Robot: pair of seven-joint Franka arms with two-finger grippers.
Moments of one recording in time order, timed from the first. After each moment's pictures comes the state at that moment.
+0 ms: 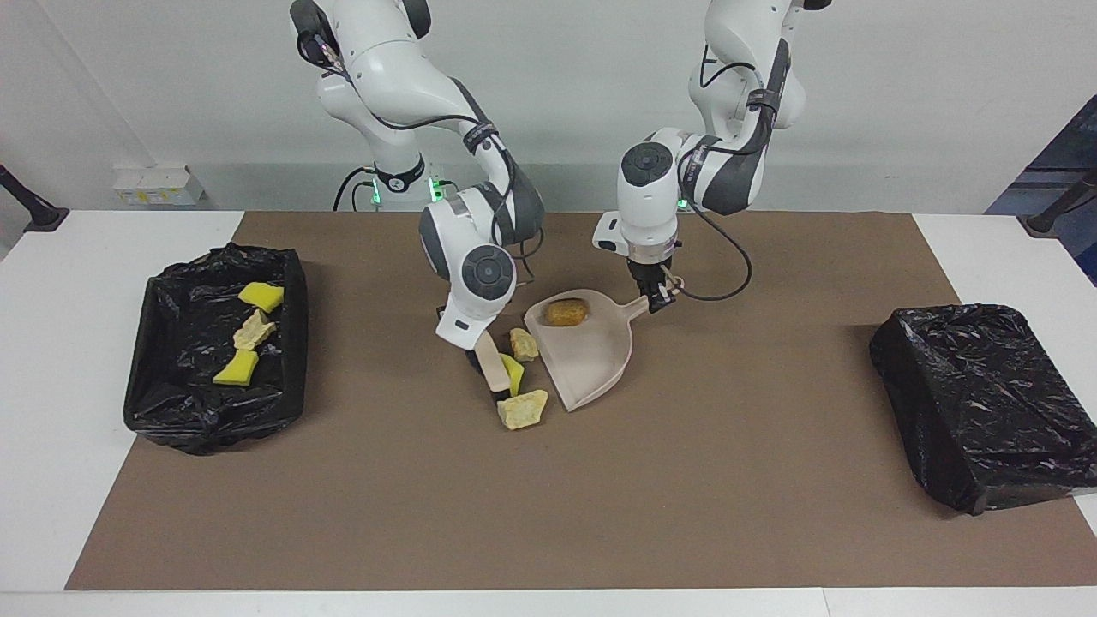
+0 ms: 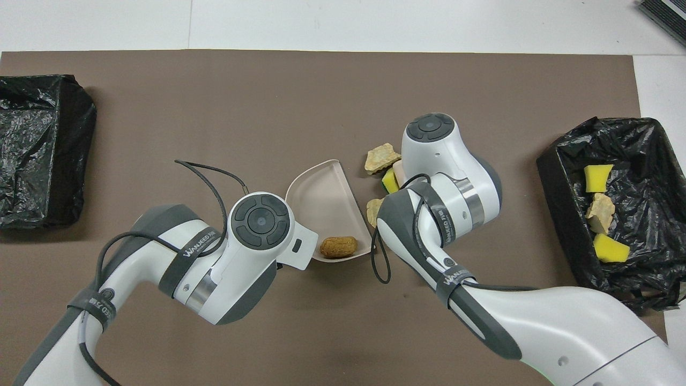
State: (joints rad) left arm -0.59 0.11 -0.03 -2.07 0.16 2.07 0.55; right arm 0.26 0.44 0.22 -1.70 -0.06 1.66 0.07
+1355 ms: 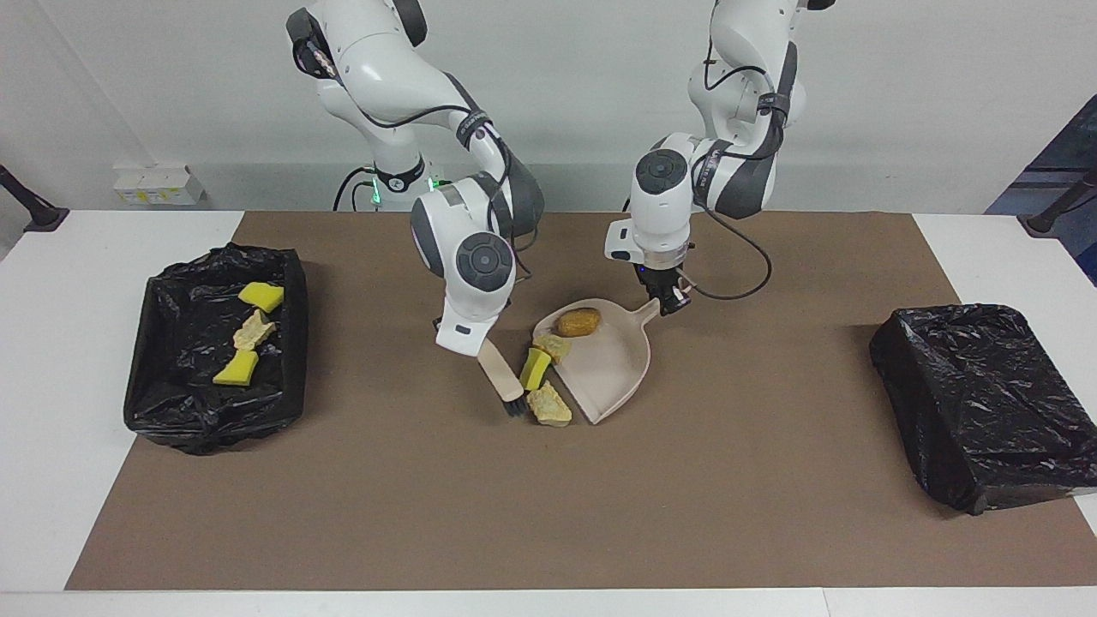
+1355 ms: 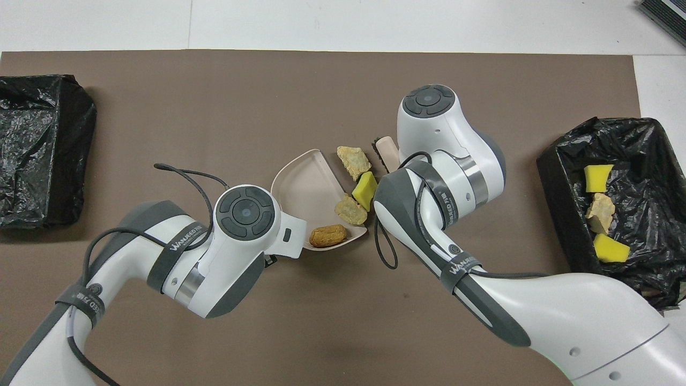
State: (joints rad) left arm -0.55 0.11 -0.02 -2.08 0.15 2.06 0.42; right arm 0.18 0.52 0.27 -1.52 -0.15 1.64 0.00
